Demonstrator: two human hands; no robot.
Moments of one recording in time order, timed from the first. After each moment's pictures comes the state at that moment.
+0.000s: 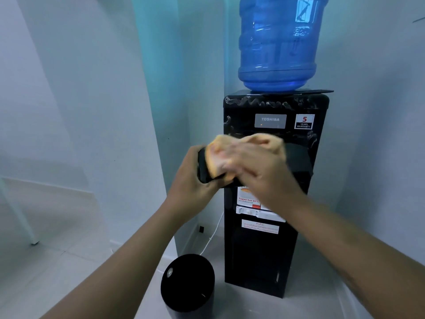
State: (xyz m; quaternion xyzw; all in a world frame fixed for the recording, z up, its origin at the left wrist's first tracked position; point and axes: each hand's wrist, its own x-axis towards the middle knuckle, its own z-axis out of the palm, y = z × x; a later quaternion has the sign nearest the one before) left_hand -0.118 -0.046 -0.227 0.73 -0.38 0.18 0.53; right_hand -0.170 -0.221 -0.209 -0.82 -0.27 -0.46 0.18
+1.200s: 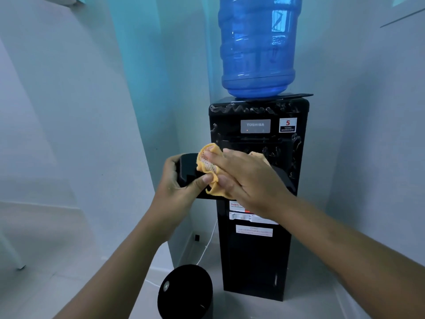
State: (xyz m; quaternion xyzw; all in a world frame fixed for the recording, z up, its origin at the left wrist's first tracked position) left_hand -0.120 -0.044 -0.227 0.66 -0.32 0.05 0.68; right_hand -0.165 -0.239 -0.215 -0.90 -0.21 -0.38 0.09
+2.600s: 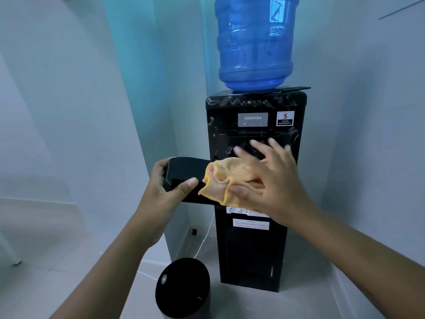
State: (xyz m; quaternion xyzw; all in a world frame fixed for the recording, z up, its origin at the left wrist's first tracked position) left_hand -0.113 -0.026 -0.246 0.63 -0.30 0.00 0.71; right_hand -0.198 -0.256 -0.236 -0.92 -0.06 -0.38 0.11
